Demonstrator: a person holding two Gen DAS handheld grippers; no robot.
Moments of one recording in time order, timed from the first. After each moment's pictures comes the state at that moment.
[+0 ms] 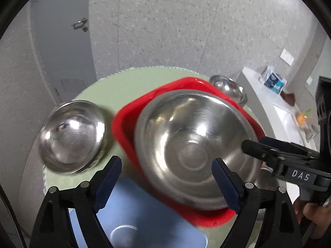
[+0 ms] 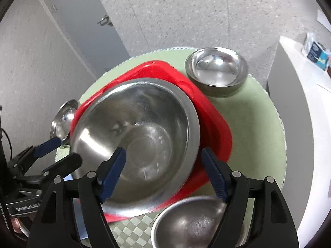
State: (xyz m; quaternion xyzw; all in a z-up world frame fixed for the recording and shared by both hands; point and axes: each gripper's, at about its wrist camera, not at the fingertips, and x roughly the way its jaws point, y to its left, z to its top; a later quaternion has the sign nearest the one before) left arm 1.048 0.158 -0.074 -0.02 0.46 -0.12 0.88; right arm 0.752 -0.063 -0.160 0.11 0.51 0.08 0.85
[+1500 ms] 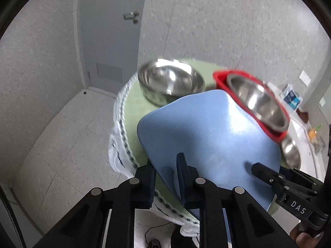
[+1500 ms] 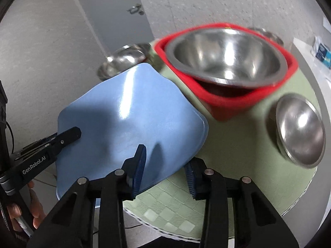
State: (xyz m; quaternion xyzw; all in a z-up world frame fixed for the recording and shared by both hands) left arm 0.802 0.310 -0.075 -0.09 0.44 -0.04 0.89; right arm 0.628 0.090 -0.170 0.08 0.49 0.14 0.86
